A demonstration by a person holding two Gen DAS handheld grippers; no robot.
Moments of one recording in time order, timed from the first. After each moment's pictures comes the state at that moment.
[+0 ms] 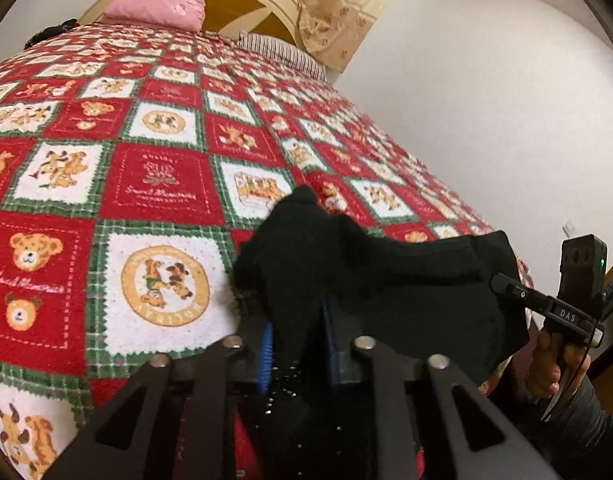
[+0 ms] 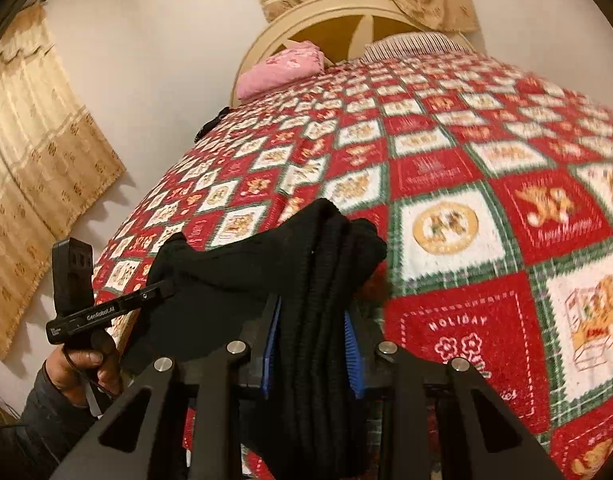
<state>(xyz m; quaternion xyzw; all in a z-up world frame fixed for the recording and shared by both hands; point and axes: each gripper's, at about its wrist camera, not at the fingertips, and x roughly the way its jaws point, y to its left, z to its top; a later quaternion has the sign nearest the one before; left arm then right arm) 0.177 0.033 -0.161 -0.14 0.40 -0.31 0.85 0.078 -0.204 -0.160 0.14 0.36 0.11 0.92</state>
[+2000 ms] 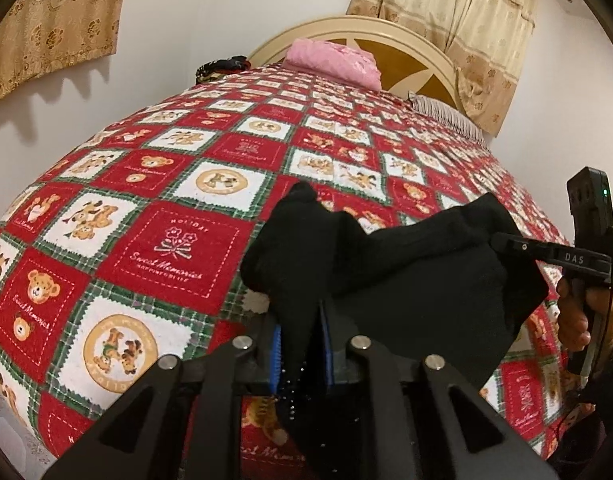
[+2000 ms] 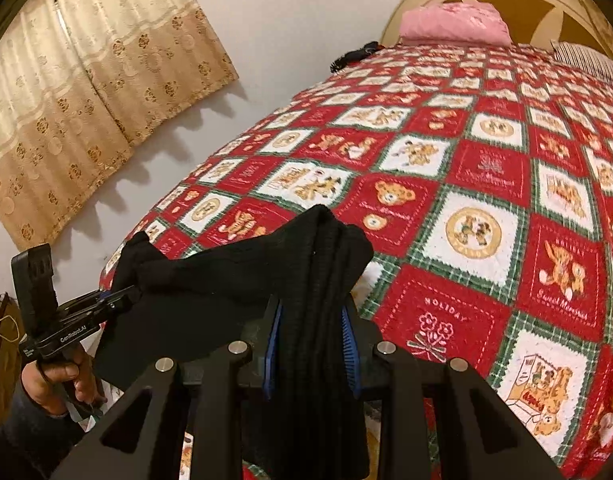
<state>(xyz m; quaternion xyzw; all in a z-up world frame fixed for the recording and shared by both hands) 0.166 0.276 -0.153 -0.12 0.36 -0.02 0.92 0.289 0.089 -0.178 0.03 0.41 0.34 0.85</state>
